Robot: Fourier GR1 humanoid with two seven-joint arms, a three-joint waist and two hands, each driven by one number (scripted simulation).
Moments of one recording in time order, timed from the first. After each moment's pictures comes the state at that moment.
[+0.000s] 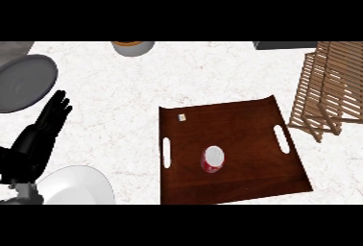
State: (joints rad) left arm -0.02 0.21 0.12 -1.71 0.03 -0.10 0.17; right arm 0.22 -1.01 -0.42 -1.34 0.06 0.29 -1.02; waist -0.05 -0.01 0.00
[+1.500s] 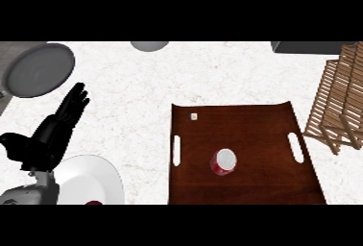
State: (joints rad) left arm -0.09 0.18 0.07 -1.68 0.00 -0.10 0.18; right arm 0.01 -1.27 -0.45 -1.53 -0.41 0.34 -0.64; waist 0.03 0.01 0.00
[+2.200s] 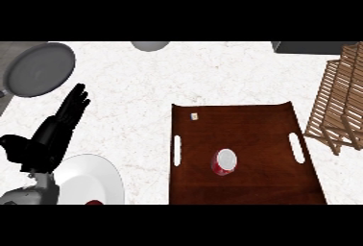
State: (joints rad) left arm -0.08 0.17 0.06 -1.69 -0.01 -0.11 0.18; right arm -0.42 -1.15 -0.19 -1.28 -0.16 0.25 -0.86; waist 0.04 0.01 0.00
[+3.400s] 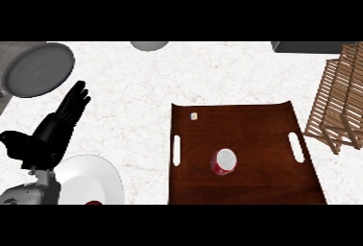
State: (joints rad) left arm -0.11 0.16 0.07 -1.69 -0.01 -0.11 0.20; right arm -0.73 -1.00 0.01 -0.77 0.31 0.13 -0.98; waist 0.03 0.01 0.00
